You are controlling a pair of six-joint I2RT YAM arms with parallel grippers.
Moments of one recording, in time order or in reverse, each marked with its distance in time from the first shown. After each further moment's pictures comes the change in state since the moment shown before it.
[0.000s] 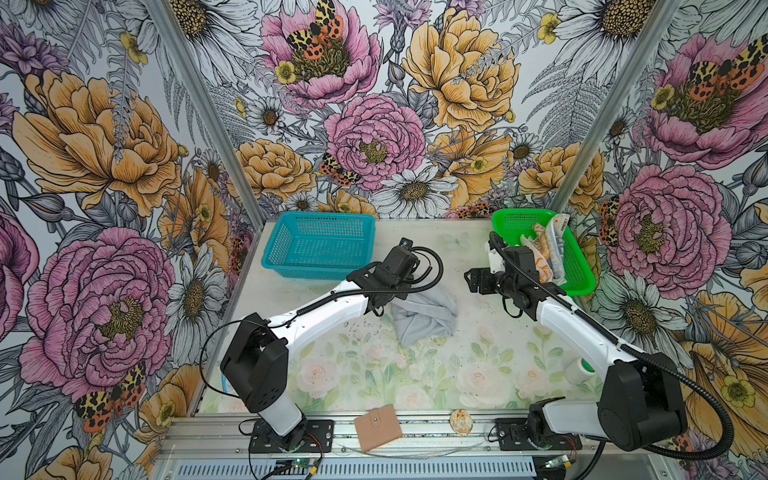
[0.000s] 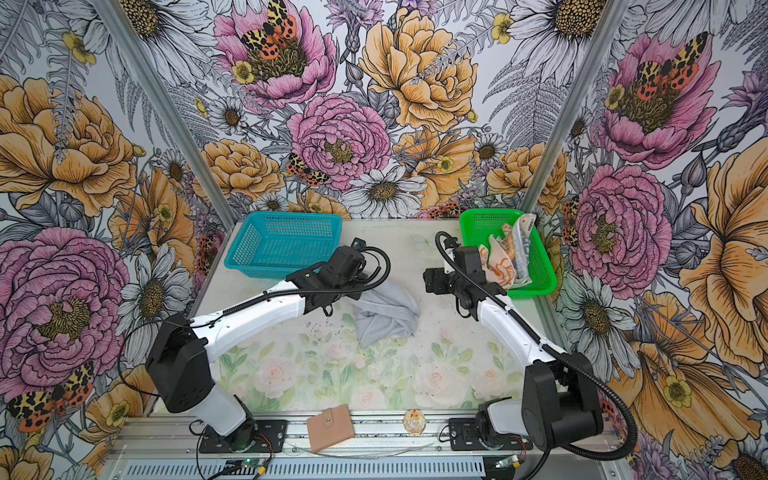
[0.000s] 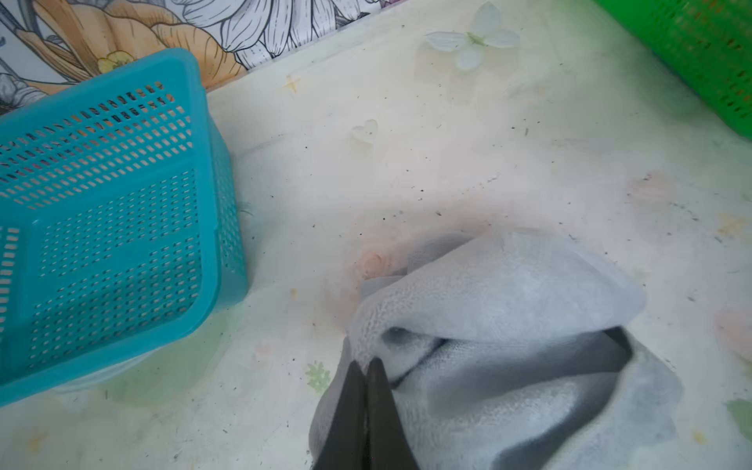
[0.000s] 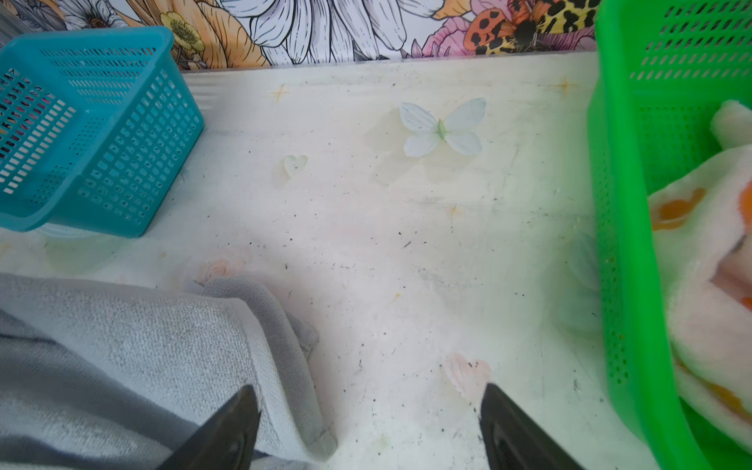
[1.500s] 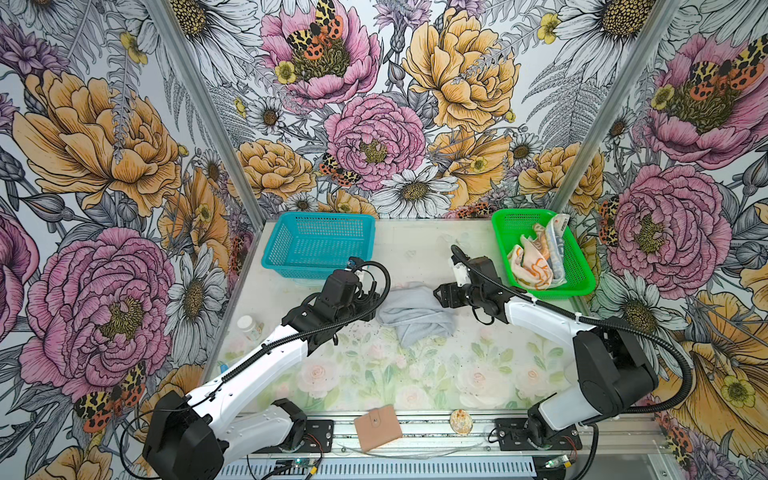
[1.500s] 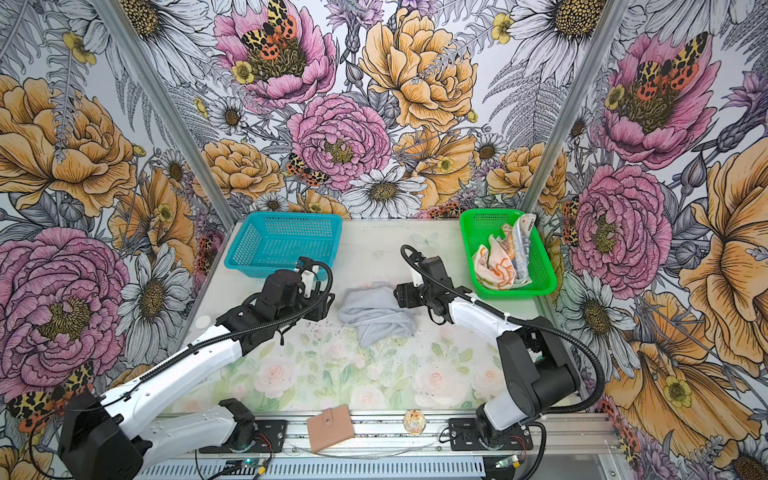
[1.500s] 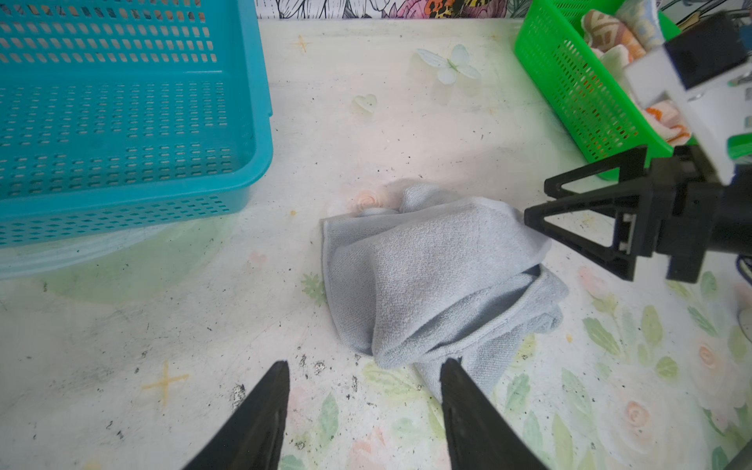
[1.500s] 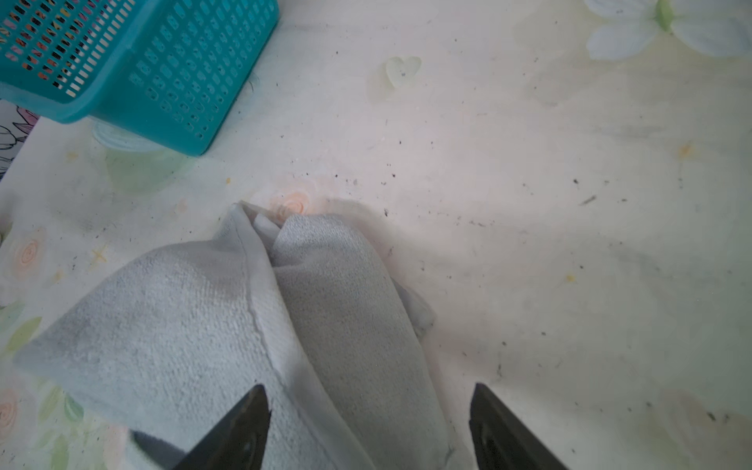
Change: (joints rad) left arm 0.170 -0.536 -0.489 0.134 0.343 -0.136; right arm 0.188 0.182 -0.053 0.134 -0.038 0.076
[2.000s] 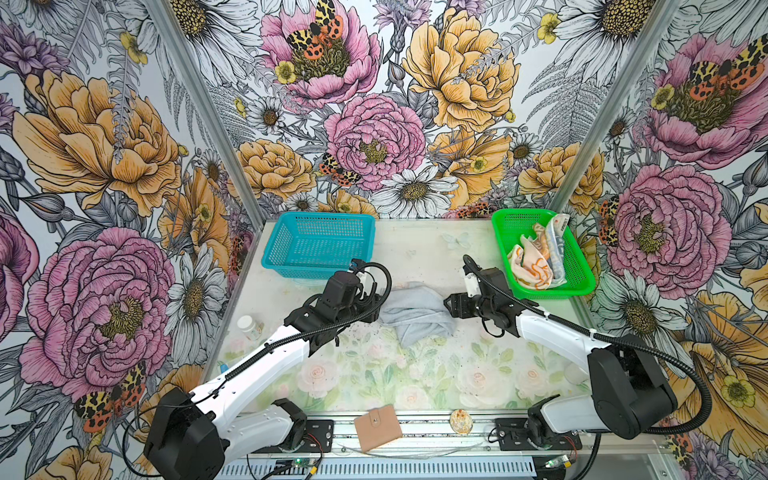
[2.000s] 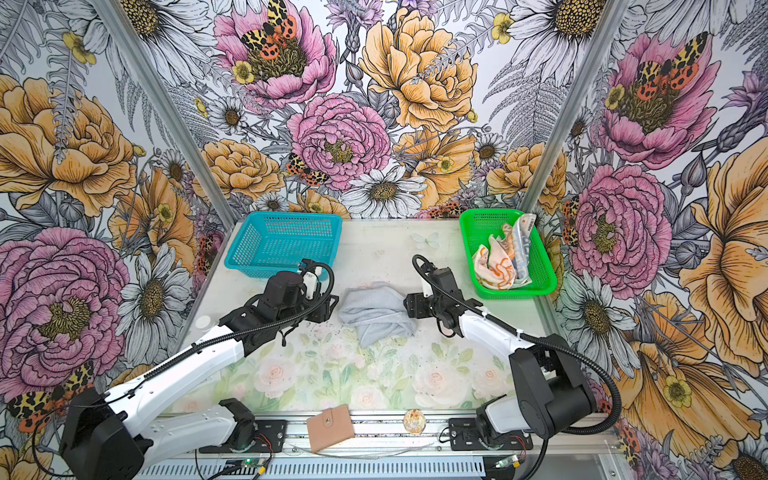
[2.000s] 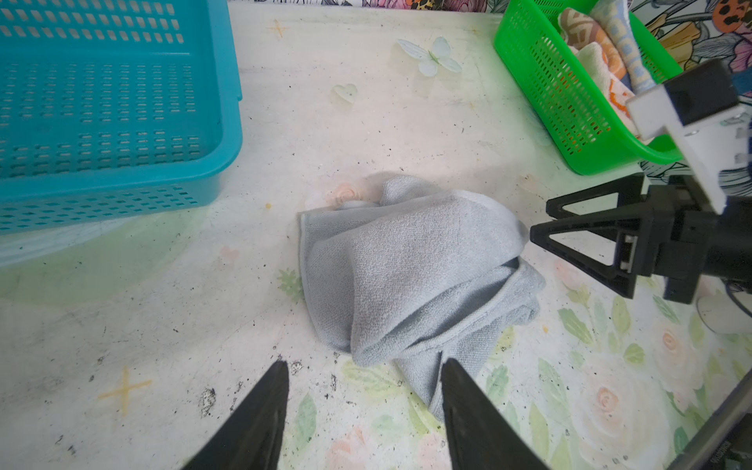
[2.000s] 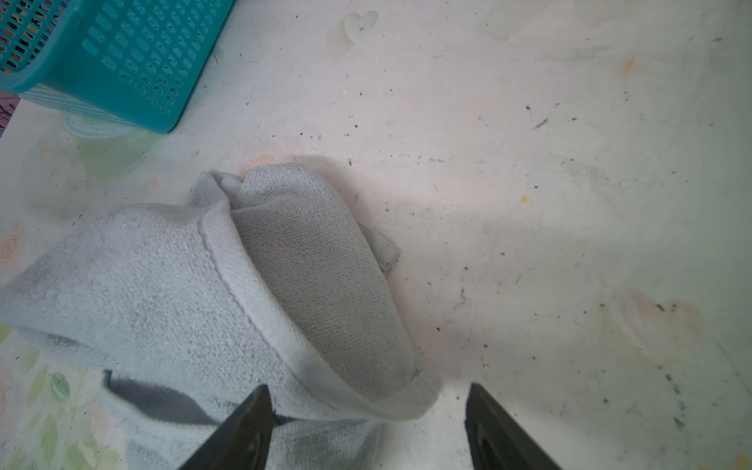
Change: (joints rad) left arm -0.002 0.014 -0.021 0.027 0.045 -0.023; right arm -0.027 -0.090 -0.101 0.003 0.000 0.040
